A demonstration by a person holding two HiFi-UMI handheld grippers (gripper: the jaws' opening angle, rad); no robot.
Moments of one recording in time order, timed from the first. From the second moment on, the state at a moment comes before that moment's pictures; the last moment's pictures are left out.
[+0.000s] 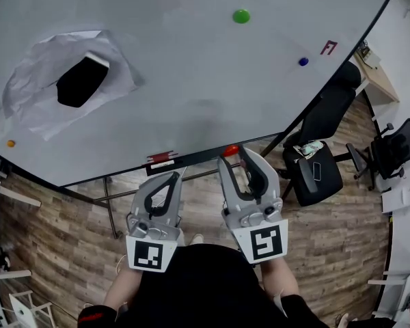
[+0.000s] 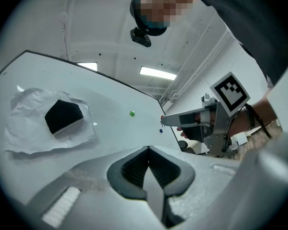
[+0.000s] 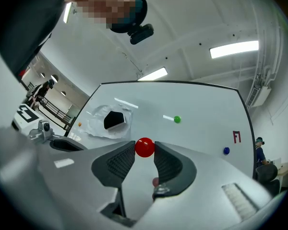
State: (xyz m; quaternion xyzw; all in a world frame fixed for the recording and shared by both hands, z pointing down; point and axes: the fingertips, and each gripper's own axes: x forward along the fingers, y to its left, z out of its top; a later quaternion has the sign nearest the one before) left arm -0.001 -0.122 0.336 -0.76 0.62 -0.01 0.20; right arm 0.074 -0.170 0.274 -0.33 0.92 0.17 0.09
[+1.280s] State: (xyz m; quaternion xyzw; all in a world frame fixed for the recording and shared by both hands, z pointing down) left arm 0.020 -0.093 0.315 -0.73 0.64 -0.02 0.24; right arm 0.119 -0.131 0.297 -0.32 0.93 0.16 0.11
